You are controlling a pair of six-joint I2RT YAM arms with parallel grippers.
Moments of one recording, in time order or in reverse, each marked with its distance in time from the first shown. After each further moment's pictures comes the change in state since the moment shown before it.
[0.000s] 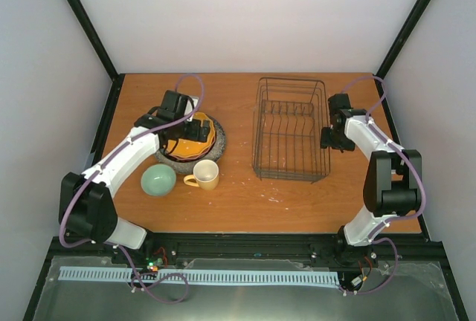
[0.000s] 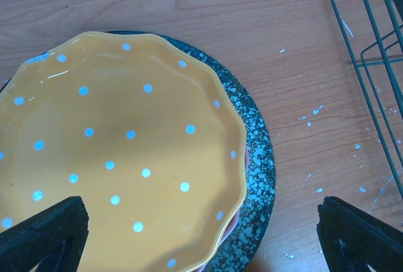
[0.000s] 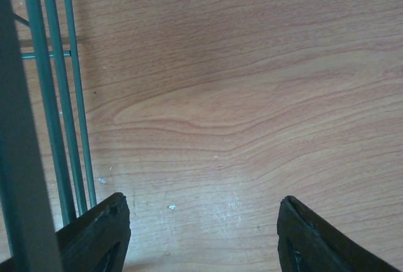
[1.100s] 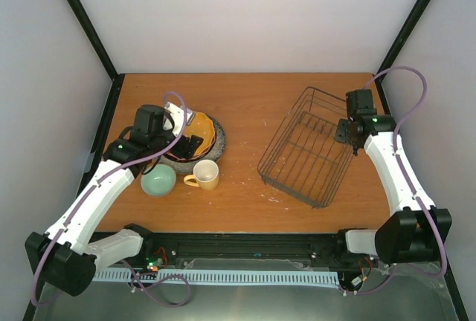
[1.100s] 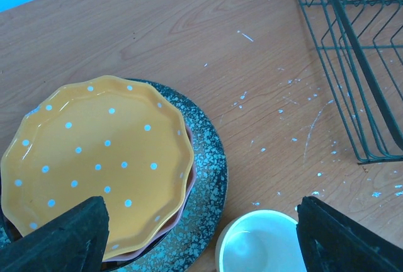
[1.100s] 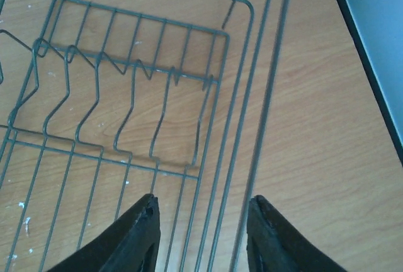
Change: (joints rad) left arm 0.001 -0.388 -0.135 -0.057 0.181 0.264; right arm 0.000 -0.359 0.033 -0.149 0.066 0.103
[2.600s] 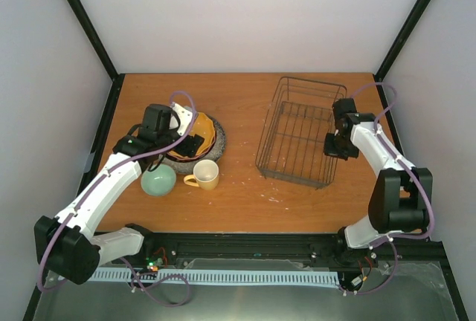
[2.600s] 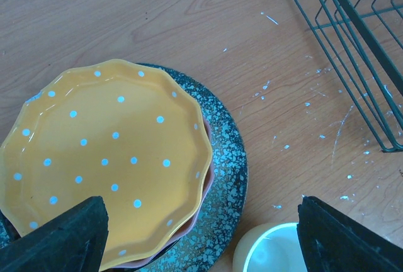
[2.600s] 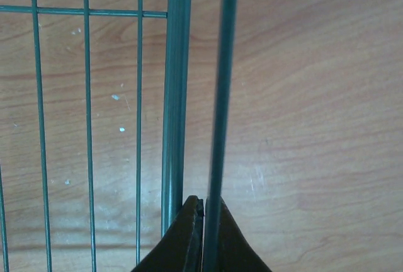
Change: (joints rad) left arm 0.000 0.085 -0.032 0.066 -0.058 -0.007; right arm 0.000 0.189 -0.108 -0.005 -0.146 0.013
